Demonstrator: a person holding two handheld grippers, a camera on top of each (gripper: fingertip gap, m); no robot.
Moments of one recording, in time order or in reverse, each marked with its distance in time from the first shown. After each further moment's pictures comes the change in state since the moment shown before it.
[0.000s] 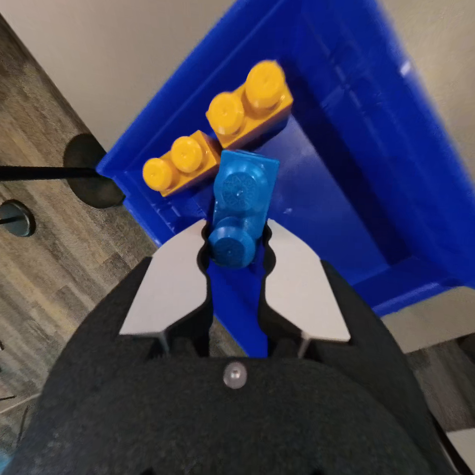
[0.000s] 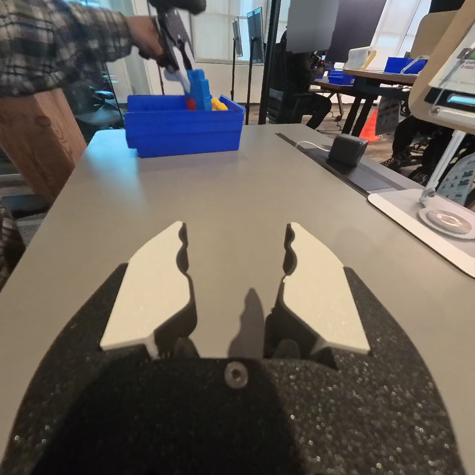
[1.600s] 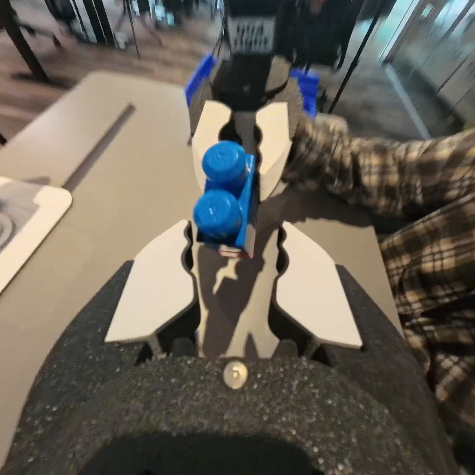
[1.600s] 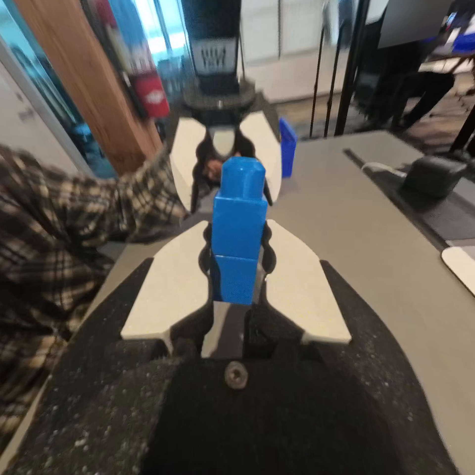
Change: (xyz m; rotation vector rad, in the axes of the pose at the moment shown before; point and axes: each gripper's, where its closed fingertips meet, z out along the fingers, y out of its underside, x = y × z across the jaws) left arm 0.408 -0.298 -0.052 0.831 0.790 0.453; right arm 0.024 -0.076 0.039 -0.012 -0.354 0.137
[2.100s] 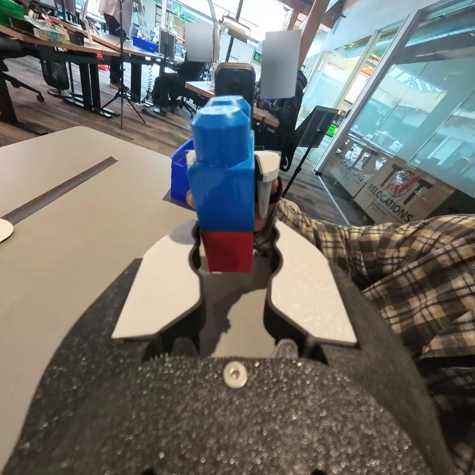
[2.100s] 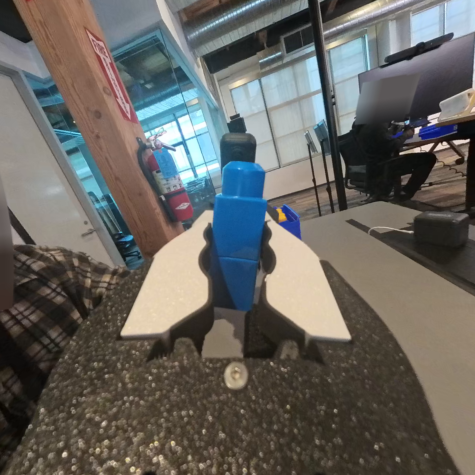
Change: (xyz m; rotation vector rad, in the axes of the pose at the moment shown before) left arm -0.001 -0.026 0.012 0.283 0.124 -0.199; right arm 0.006 -0.047 -0.017 0.412 -0.041 0.158
